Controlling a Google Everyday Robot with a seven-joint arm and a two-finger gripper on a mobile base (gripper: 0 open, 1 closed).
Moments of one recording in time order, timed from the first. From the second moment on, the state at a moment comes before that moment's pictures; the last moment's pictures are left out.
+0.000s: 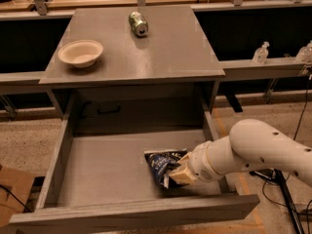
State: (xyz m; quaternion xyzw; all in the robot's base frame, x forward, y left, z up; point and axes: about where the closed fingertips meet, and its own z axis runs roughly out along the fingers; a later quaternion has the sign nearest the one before) arm 0.436 -0.063 0.668 -0.51 0.79 0.22 0.25
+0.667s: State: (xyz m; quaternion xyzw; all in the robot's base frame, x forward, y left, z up) arm 0.481 -0.038 0.744 -0.54 0.74 0.18 0.36
